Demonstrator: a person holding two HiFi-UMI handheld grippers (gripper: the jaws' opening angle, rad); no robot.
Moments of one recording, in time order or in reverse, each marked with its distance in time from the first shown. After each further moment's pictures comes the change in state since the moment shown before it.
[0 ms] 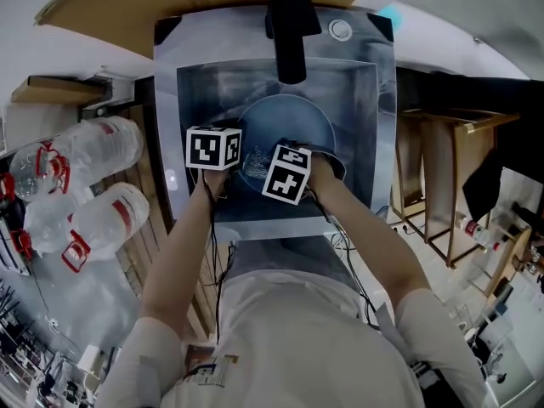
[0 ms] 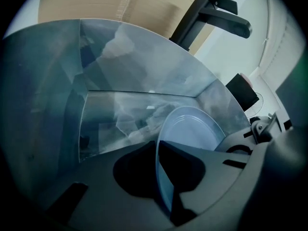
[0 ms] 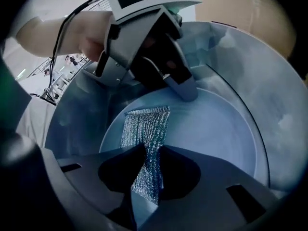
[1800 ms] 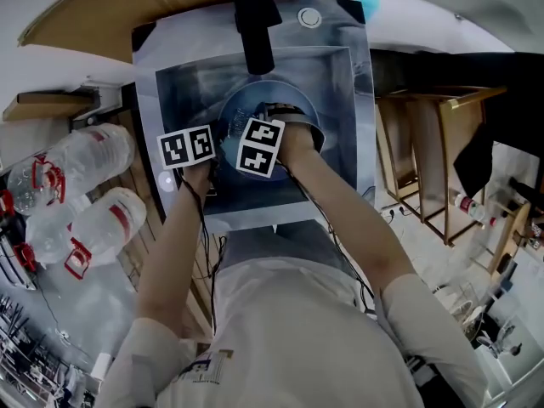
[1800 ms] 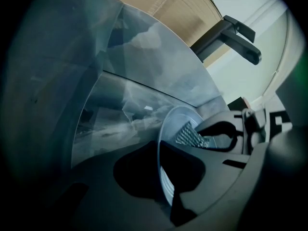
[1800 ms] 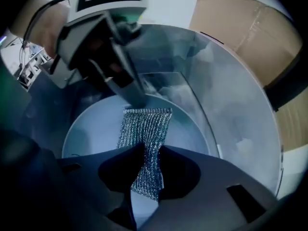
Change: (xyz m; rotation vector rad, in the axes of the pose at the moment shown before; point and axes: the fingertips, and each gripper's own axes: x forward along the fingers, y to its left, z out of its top) left arm -0.007 0.001 -0.012 -0.256 -0.035 -0.070; right arm -0.014 -0.078 0.005 -0.083 0.074 -0.325
